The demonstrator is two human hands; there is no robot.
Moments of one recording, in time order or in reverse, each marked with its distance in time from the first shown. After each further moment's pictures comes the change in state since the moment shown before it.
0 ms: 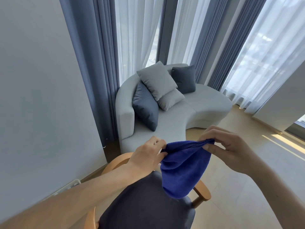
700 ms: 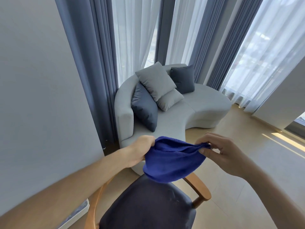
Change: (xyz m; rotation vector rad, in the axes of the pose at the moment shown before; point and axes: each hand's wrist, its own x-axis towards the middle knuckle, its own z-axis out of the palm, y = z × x) left_hand 0.025 0.002 -0.024 -1.015 -0.248 -0.697; right_hand -0.010 0.013 0.010 -0.029 -0.008 0.187
